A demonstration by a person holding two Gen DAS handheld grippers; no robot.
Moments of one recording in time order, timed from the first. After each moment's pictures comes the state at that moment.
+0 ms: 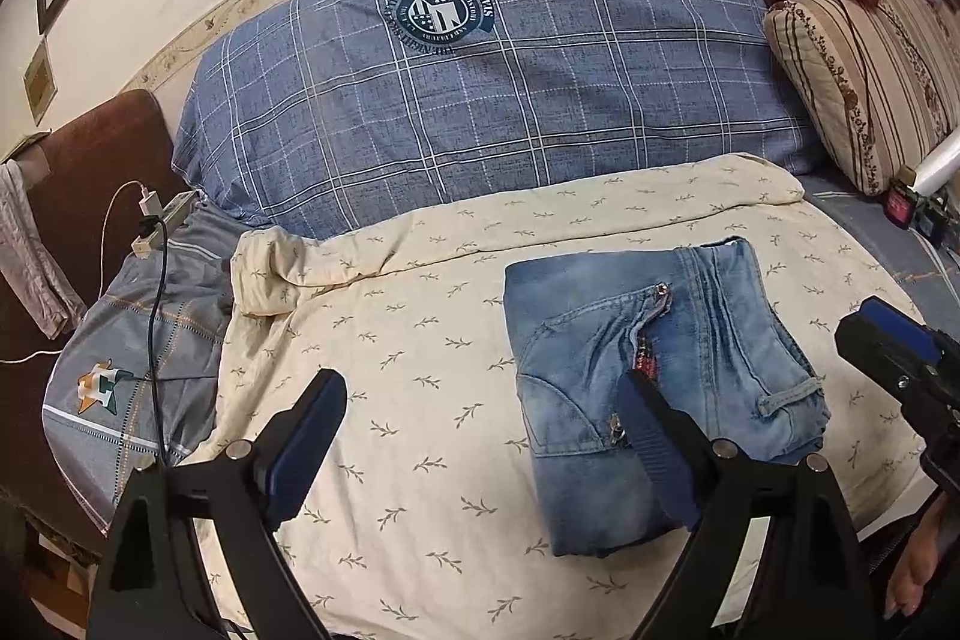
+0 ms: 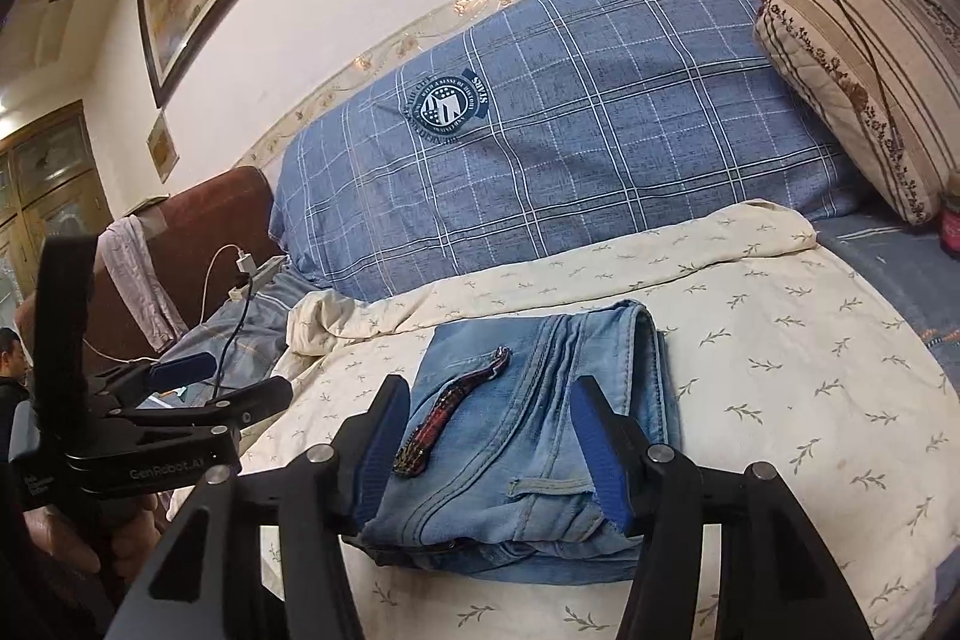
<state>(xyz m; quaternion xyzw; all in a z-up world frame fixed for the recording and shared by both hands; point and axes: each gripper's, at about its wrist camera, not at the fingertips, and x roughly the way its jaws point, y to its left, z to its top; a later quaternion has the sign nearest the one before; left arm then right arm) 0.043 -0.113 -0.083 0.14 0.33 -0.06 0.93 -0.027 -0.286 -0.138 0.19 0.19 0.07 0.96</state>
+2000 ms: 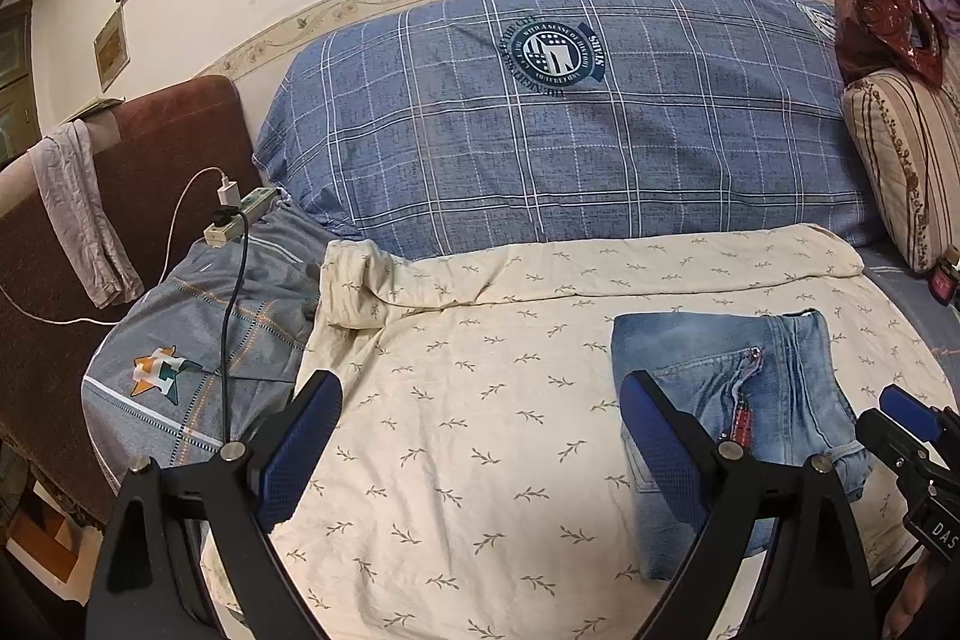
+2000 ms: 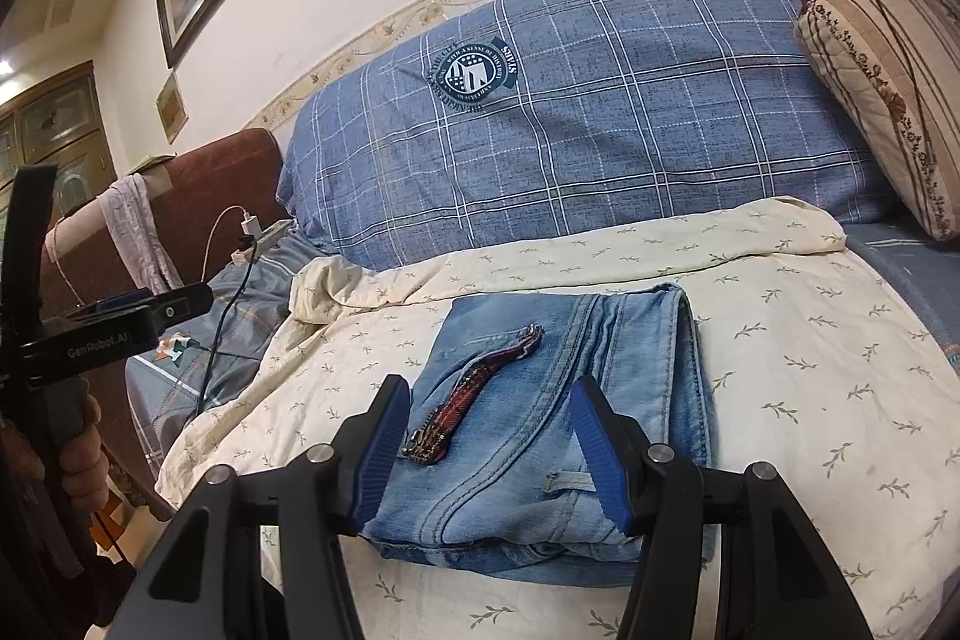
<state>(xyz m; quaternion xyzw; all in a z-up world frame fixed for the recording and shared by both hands) 0.045 -0.050 -0.051 0.09 0.29 0.01 0.95 -0.011 -0.261 -0.143 0.16 0.21 0.08 0.96</state>
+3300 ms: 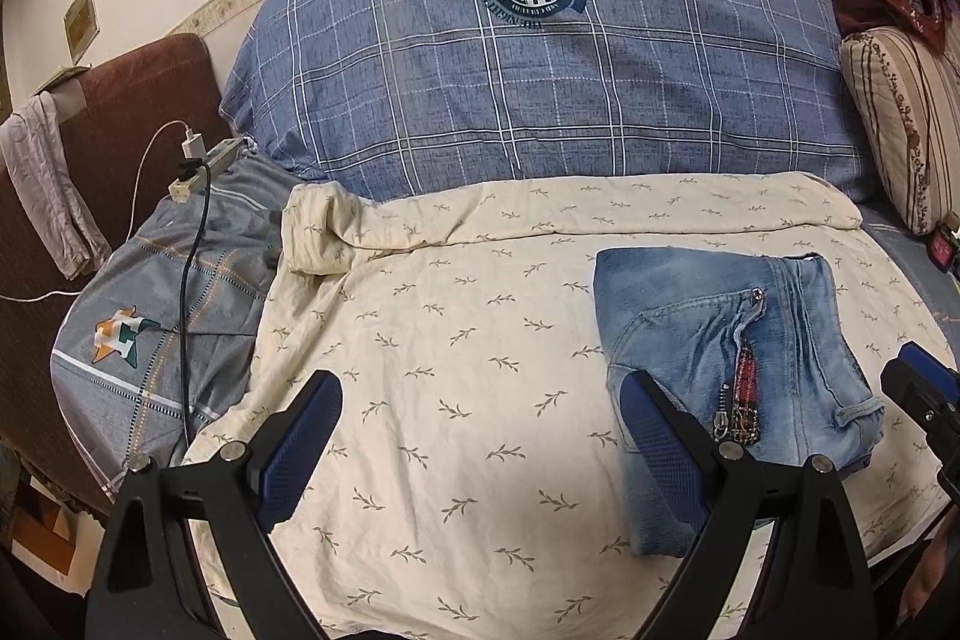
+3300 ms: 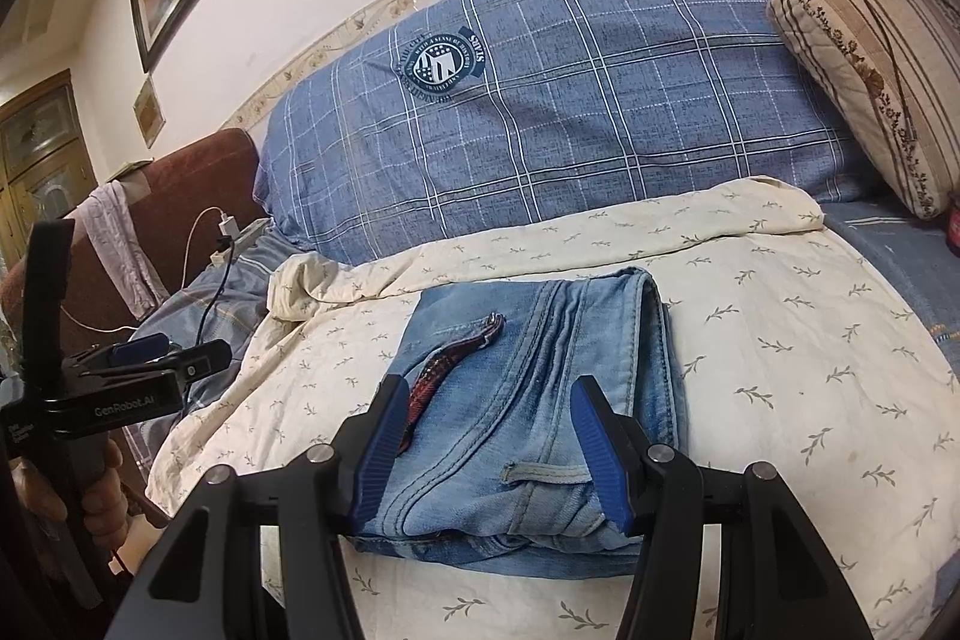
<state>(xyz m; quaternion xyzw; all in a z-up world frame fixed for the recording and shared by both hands) 0.062 -0.056 -0.088 0.09 0.35 -0.01 0.93 -0.007 -0.274 -0.150 0.17 0.23 0.06 0.96</state>
